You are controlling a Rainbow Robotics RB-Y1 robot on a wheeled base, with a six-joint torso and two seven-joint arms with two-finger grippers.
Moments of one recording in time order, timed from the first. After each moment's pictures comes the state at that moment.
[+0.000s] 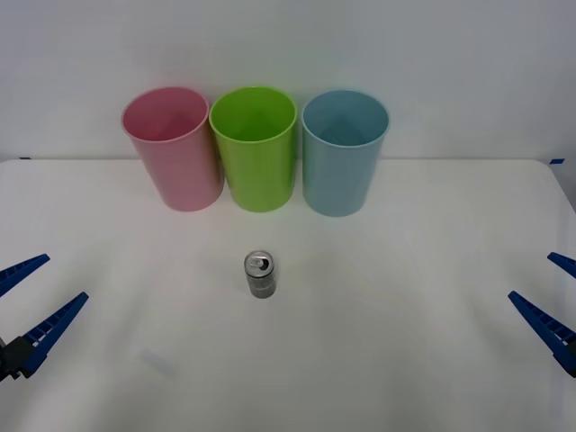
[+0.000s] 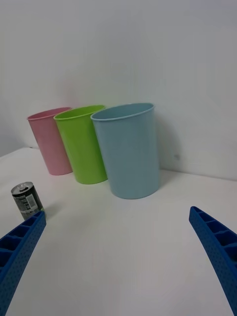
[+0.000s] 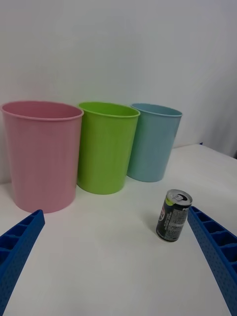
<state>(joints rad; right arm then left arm) 0.35 -0.40 -0.52 -1.66 0.96 -1.22 0.00 0.35 0.40 0.52 -1.66 -0.96 -1.22 0.00</state>
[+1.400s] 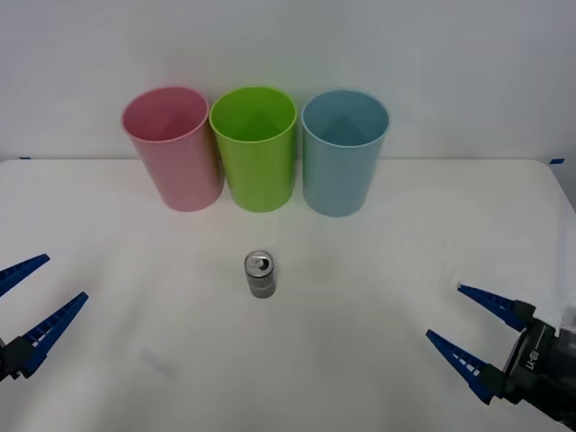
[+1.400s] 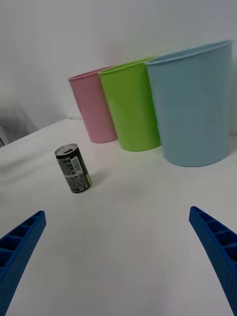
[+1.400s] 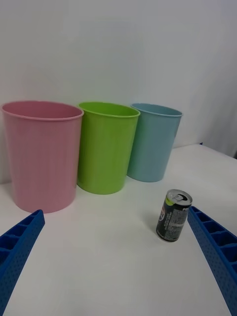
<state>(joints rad) 0.33 -0.40 -0.24 -1.58 1.01 -1.18 0.12 0.35 0.40 0.52 -1.66 -0.96 -1.22 0.00</state>
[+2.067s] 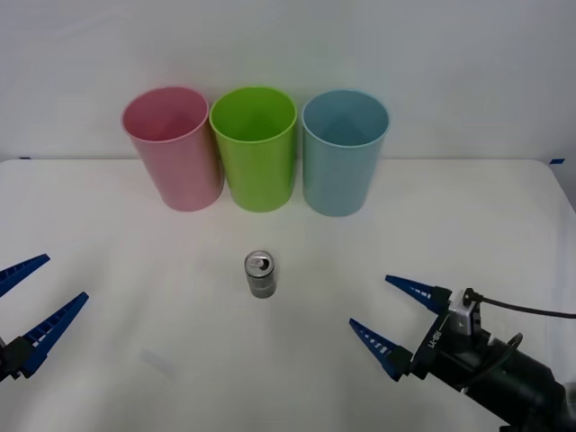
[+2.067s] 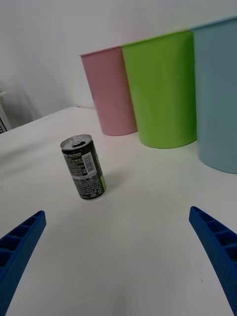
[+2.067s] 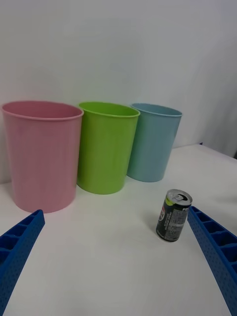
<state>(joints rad) 0.22 -0.40 0.09 -1.58 1.02 -0.87 0.24 0.35 0.40 0.52 -1.66 -0.96 -1.22 0.00</state>
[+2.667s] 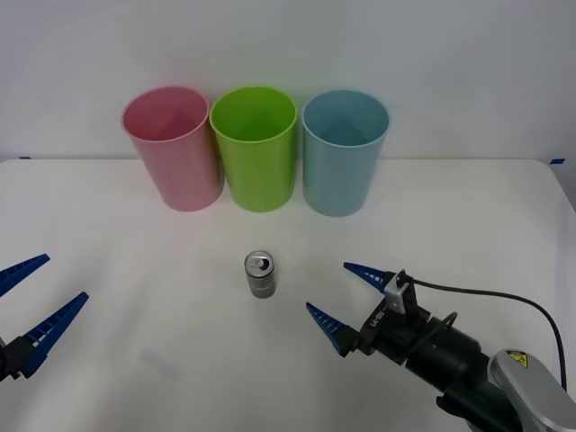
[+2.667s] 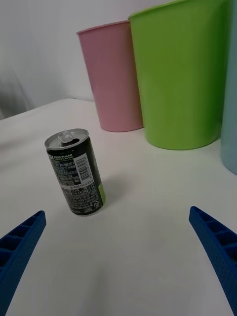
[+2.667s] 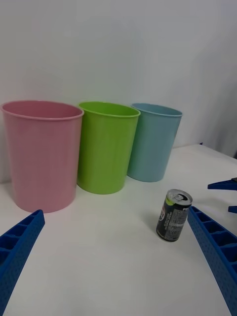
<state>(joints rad) 0.05 -0.24 0.13 -1.41 1.16 -0.80 0.29 0.35 0.40 0.52 -1.66 -0.96 -1.22 0.00</state>
